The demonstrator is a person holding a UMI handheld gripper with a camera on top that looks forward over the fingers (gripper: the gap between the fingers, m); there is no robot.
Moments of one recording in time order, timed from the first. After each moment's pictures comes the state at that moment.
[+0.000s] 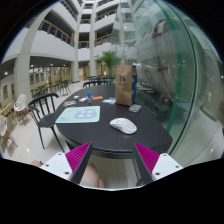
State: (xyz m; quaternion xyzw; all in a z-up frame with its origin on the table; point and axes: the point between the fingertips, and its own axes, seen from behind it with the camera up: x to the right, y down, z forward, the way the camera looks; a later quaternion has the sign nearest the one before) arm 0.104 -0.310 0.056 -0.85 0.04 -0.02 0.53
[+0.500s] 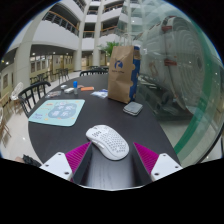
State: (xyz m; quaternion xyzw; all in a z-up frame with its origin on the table) arm 0.189 -0.160 -0.003 -0.87 0.00 -0.04 0.49
